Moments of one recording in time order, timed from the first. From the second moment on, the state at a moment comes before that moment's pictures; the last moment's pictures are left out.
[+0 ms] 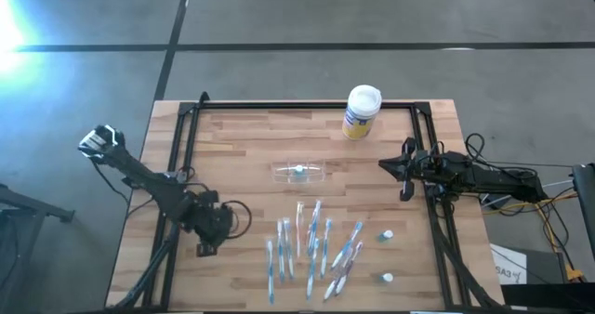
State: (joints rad) left arm -0.62 1.24 0.84 -0.99 -0.03 -0.77; right arm -0.06 0.02 0.07 -0.02 0.13 0.11
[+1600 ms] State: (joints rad) left arm -0.62 1.22 0.61 -0.84 0.06 -0.61; right arm -0.06 0.02 0.07 -0.01 0.13 0.11
